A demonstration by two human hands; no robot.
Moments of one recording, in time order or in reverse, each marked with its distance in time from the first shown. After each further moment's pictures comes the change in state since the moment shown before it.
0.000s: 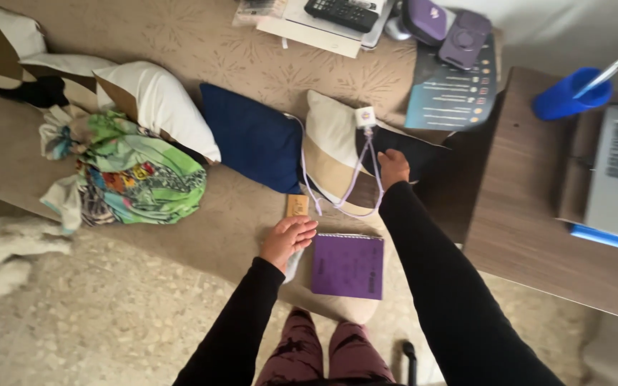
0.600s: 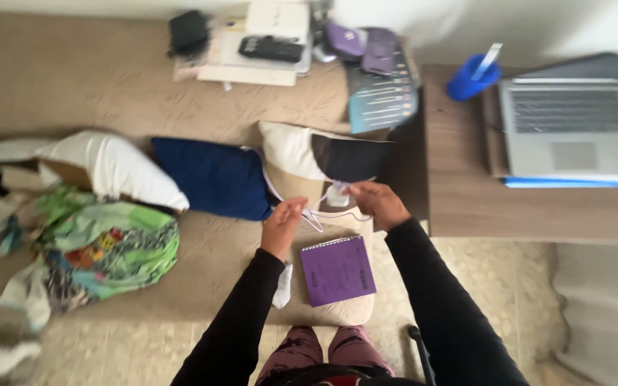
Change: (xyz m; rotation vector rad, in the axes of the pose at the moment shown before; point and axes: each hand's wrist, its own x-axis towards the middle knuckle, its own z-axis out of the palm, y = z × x) left_hand 0.061 0.036 0.029 0.165 -0.257 0.499; right_hand -0.138 -0.151 -0.155 0.563 -0.576 0.187
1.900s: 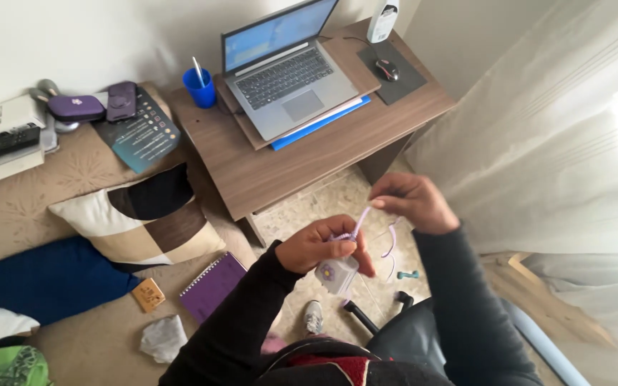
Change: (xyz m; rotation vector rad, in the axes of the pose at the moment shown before) left_hand -0.189 0.129 0.487 -0.373 -1.507 -0.412; right_hand -0.509 -0.085 -0.266 -0.276 0.429 -0.385
